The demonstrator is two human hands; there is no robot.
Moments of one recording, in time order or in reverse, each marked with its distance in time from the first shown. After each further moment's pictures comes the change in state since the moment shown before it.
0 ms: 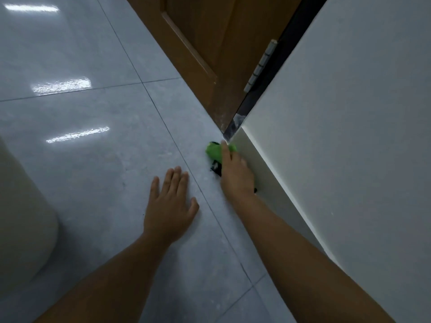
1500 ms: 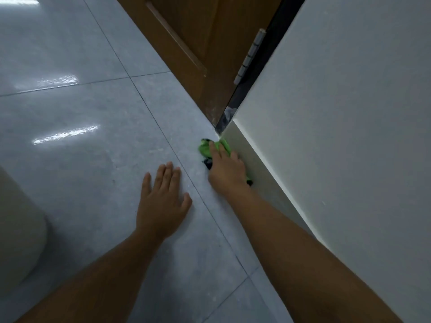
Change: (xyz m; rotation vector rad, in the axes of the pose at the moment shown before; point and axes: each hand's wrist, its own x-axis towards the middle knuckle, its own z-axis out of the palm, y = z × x) left_hand 0.000 -0.003 0.002 0.007 0.000 0.015; right_hand 0.005 0.005 0.007 -0.002 -0.134 -0.014
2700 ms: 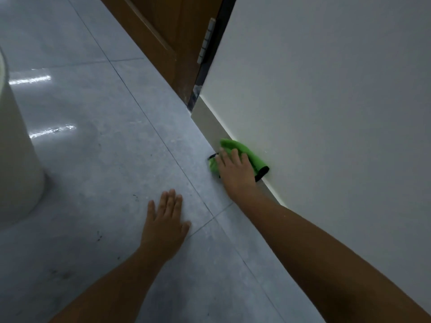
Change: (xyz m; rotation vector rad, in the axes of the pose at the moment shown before) left_hand -0.149 0.075 0.004 0.016 -0.201 0.099; right_hand -0.156 0.066 -0.021 -0.655 0.041 -0.096
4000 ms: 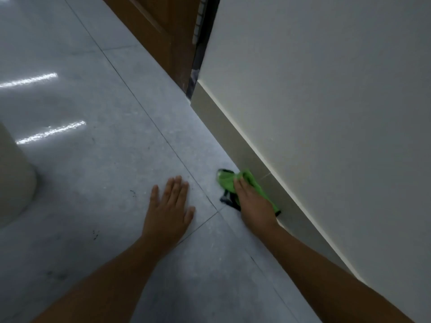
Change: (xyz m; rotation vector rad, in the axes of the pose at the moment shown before) left_hand 0.019 -0.005 0.015 0.046 0.097 0.100; right_hand -0.074 -0.009 0.073 0.626 -0.057 0.030
